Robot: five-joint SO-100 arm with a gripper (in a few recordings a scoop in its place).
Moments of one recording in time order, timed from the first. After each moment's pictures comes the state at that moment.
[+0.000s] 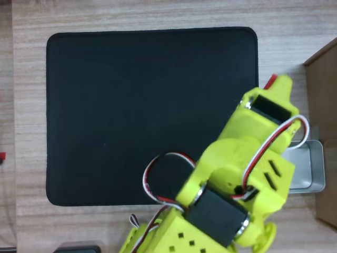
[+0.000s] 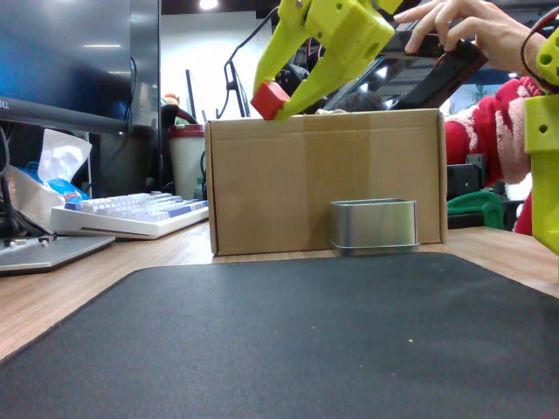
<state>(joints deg) 35.2 139.5 130.2 46.1 -0.6</state>
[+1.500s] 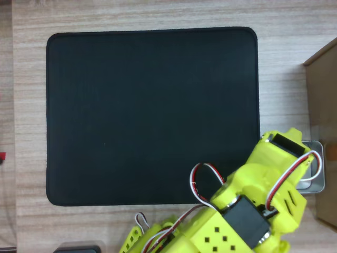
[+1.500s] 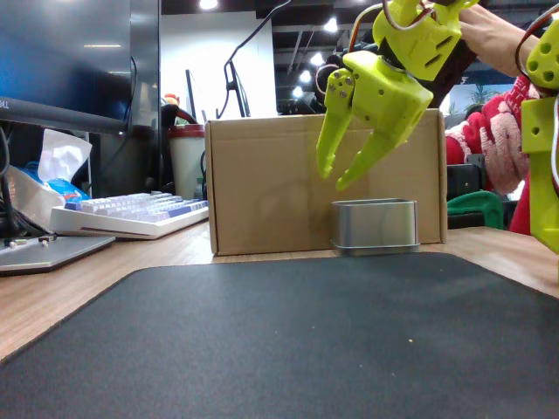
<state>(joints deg) 48.9 134.5 142.0 35.9 -16.4</state>
